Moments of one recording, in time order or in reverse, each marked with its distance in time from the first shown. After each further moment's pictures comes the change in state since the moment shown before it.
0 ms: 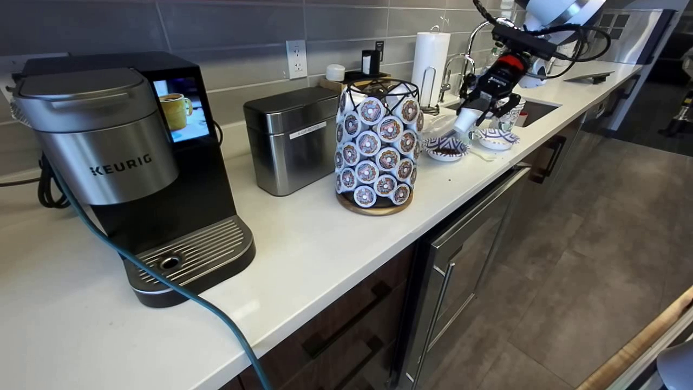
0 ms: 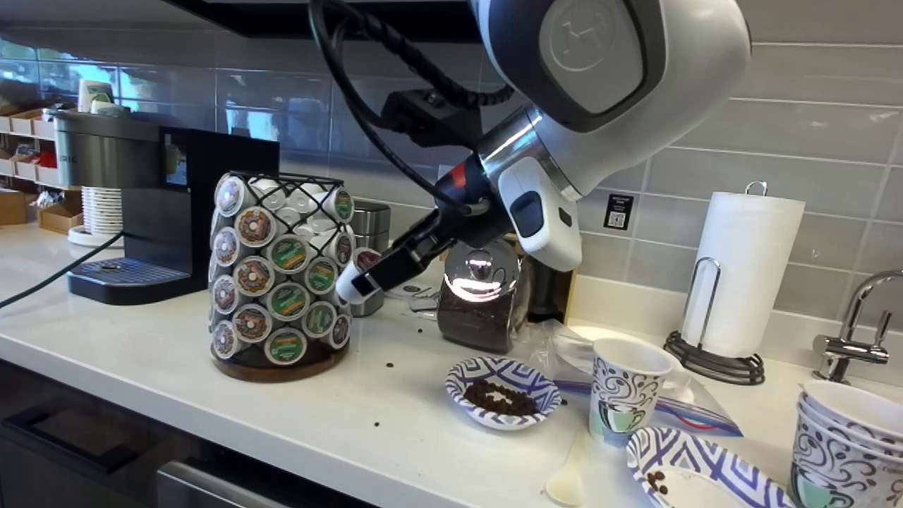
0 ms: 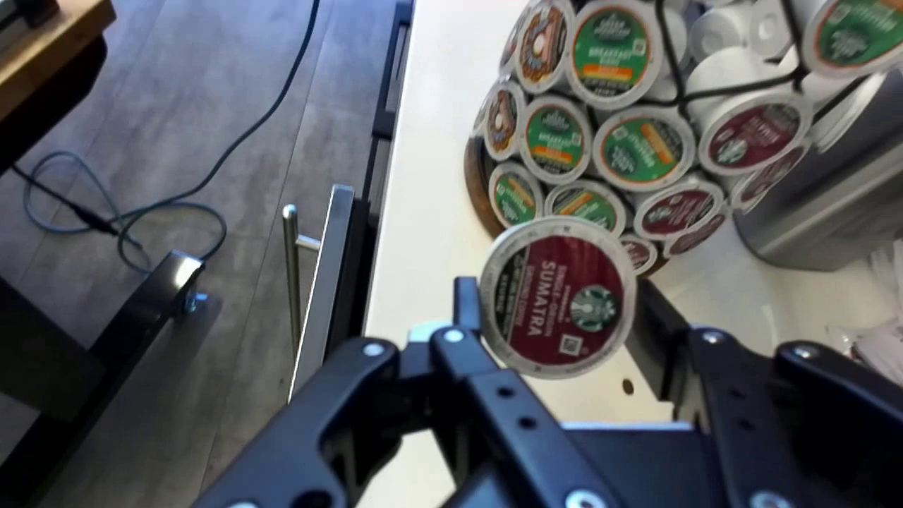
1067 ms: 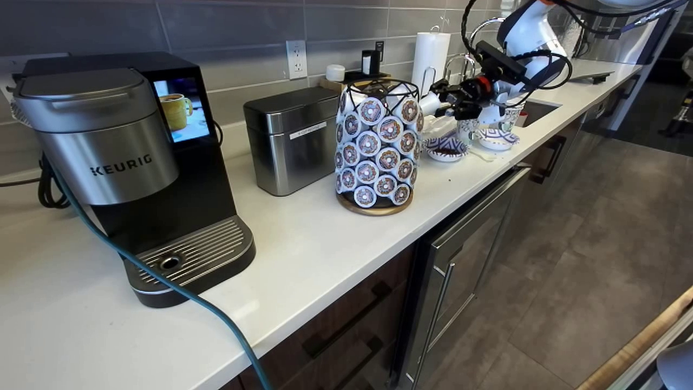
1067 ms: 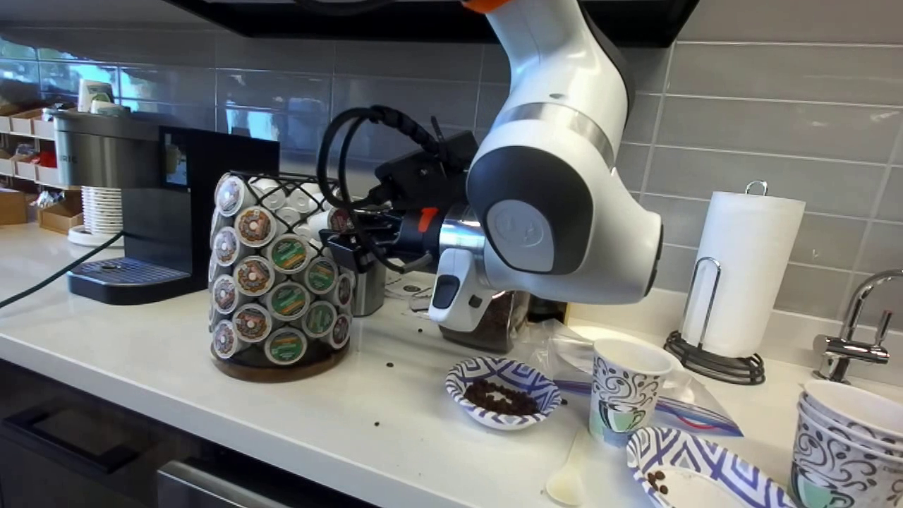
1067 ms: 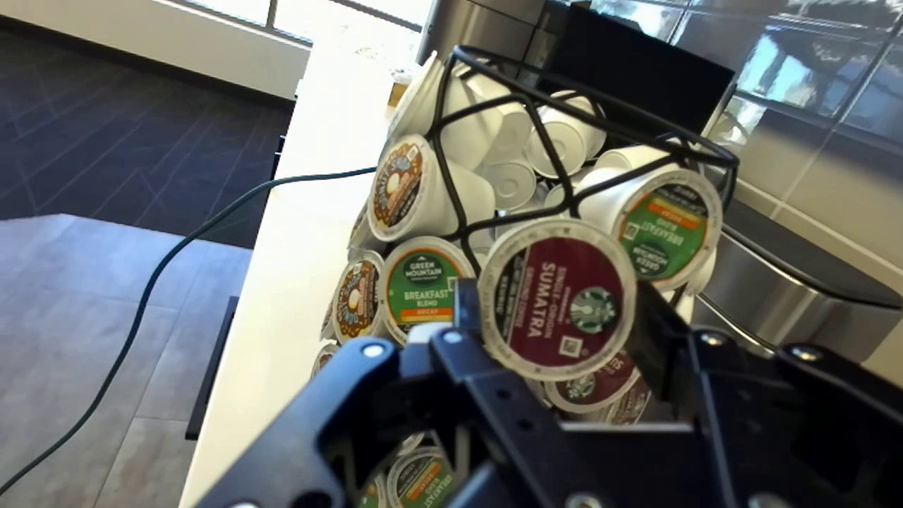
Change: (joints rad) arm 0.014 0.212 0.012 0.043 0.494 -0.265 -0.079
